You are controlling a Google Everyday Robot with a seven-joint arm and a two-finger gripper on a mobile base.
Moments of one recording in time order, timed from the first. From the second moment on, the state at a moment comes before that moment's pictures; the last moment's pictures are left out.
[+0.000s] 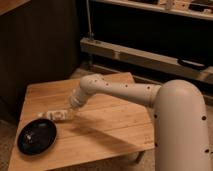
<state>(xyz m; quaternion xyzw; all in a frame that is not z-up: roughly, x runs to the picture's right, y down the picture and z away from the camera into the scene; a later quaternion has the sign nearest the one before) -0.221 0.110 0.811 -0.29 -0.36 -0.01 0.89</state>
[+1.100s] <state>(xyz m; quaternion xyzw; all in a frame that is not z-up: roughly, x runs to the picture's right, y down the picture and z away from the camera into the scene) -0.249 0.133 0.861 -0.30 -0.33 -0.02 0.89</state>
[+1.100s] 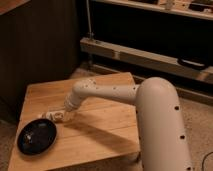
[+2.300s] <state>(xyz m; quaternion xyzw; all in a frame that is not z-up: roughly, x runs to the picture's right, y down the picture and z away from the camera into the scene) -0.279 0.118 0.790 -0.30 -0.34 -0.08 0.89</state>
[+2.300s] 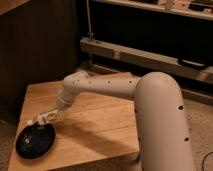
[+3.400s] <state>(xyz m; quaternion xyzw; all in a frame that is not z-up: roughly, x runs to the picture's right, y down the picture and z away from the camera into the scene) -0.294 0.168 0.747 -0.36 -0.35 -0.19 0.84</state>
